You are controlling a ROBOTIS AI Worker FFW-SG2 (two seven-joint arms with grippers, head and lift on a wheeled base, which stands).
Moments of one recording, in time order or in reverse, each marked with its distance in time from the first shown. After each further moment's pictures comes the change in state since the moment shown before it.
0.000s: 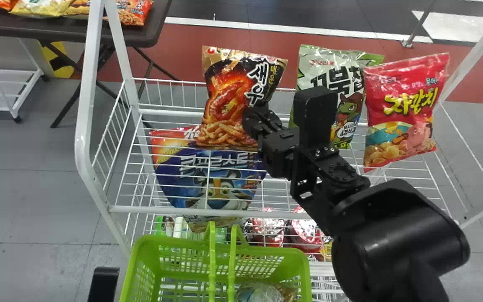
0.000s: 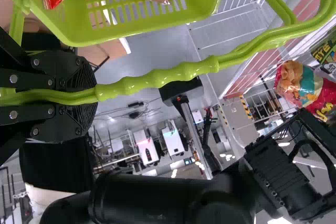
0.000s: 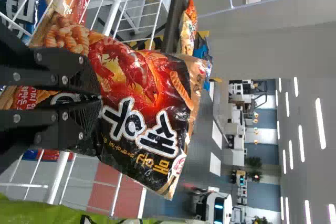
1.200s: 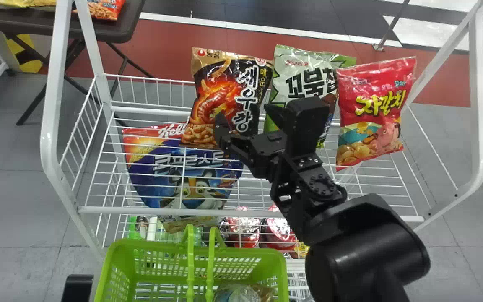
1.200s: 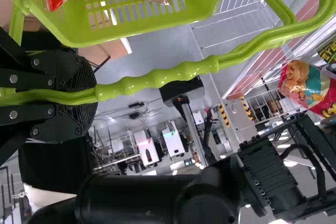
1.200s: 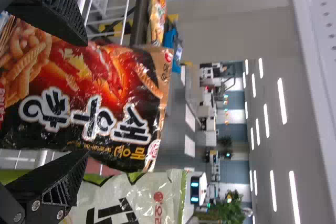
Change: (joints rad) left arm 0.015 -0.020 -0.014 -0.007 -0.033 0.000 -0.004; right arm 0.047 0.004 -0.016 0.044 -0.001 -0.169 -0.074
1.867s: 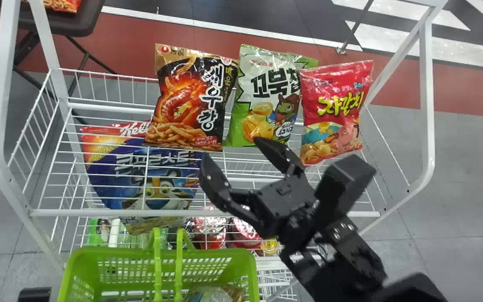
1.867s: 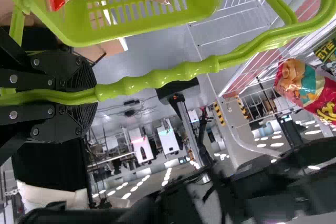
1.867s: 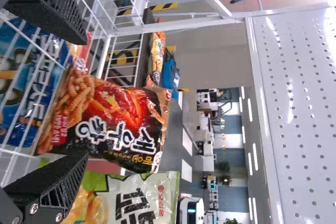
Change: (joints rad) left arm 0.021 -0.038 -0.011 -0.005 -0.027 -0.001 0.001; right arm 0.346 -0.043 -0.115 -0.304 -0.057 -0.100 0.205
